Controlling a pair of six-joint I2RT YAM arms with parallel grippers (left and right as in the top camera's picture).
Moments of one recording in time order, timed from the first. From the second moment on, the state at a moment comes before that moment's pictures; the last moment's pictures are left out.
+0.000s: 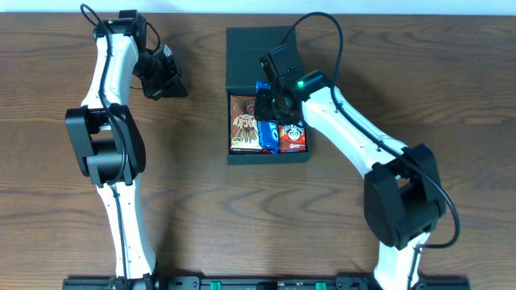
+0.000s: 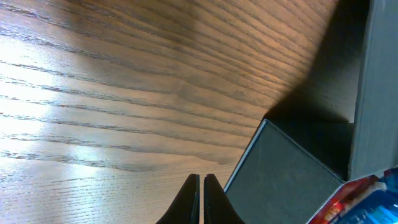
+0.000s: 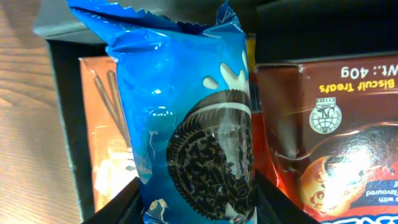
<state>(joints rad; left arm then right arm) 0.07 2.43 2.18 -1.34 0.52 -0.27 0.53 2.02 1.60 -0.76 -0.13 0.64</state>
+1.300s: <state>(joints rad) 0.07 2.43 2.18 -1.33 0.52 -0.27 0.53 1.91 1.78 -1.06 -0.15 0.30</state>
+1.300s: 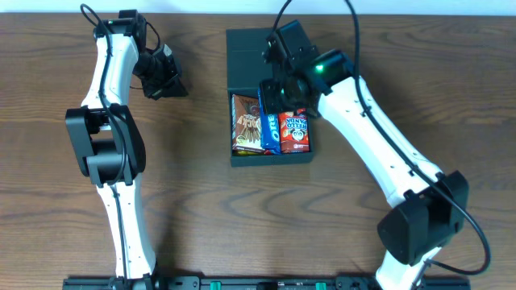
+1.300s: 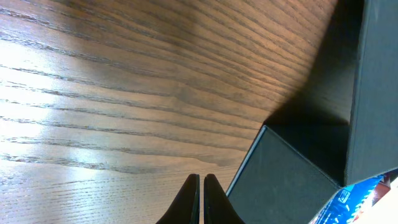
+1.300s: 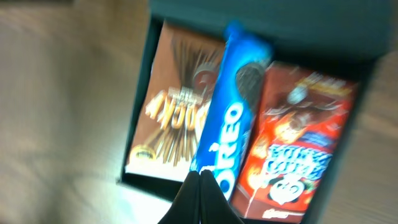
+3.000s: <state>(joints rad) 0.07 2.43 2.18 -1.33 0.52 -0.27 0.37 2.01 1.54 -0.55 -0.44 0.15</state>
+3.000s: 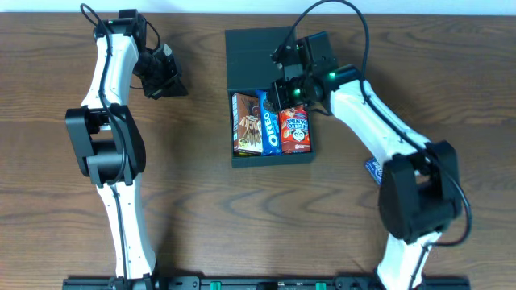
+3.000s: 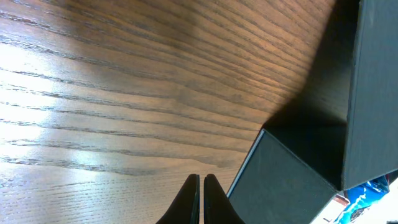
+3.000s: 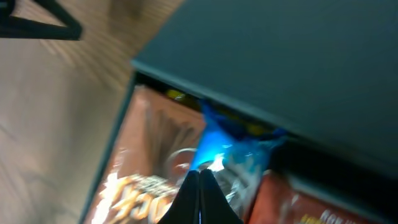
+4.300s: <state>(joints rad) 0.07 2.43 2.18 -1.31 0.52 -0.27 0.38 2.02 1.71 -1.15 -0.60 -0.10</state>
